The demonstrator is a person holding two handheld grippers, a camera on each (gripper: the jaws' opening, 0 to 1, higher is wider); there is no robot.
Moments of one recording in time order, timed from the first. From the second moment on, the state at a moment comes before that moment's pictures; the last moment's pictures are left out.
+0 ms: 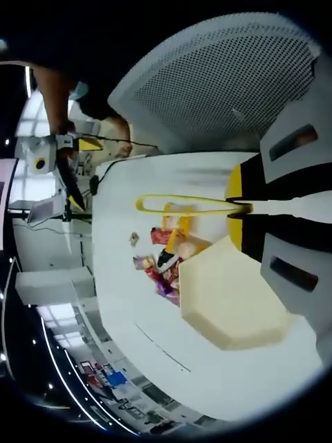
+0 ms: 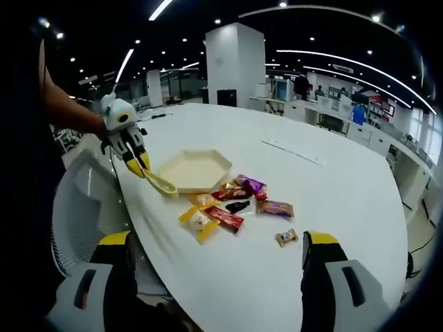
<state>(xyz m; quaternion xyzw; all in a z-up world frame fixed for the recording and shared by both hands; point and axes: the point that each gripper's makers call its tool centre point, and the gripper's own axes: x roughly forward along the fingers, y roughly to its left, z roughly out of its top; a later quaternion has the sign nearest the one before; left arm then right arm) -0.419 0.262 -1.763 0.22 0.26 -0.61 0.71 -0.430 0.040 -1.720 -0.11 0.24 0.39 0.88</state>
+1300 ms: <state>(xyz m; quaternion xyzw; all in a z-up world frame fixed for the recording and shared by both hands) -0.418 0.206 -1.608 0.22 0.17 -0.69 0.67 -0.415 0.171 -1.611 -0.02 0.09 0.56 0.82</state>
